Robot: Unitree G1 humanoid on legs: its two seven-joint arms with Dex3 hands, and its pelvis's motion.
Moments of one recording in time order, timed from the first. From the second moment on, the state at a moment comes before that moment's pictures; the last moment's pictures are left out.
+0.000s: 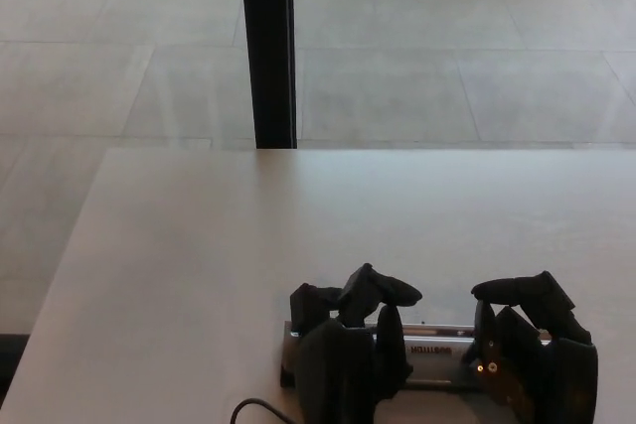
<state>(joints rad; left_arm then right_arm) -0.41 -0.14 -0.63 0.90 0.32 -0.39 1.05 -0.16 0.08 -0.07 0.70 -0.02 -0.82 -0.23</state>
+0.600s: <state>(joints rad) -0.40 -0.13 -0.50 0.48 0.16 -0.32 0.86 -0.16 0.01 -0.04 0.37 0.00 -0.63 -0.17</state>
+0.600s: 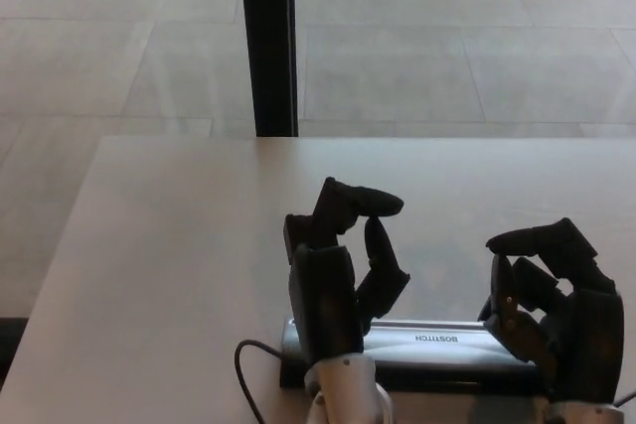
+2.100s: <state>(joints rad) 0.23 0.66 0.55 0.31 -0.36 0.13 0.38 0.00 -0.89 -0.88 0.78 0.29 -0.17 -0.05</state>
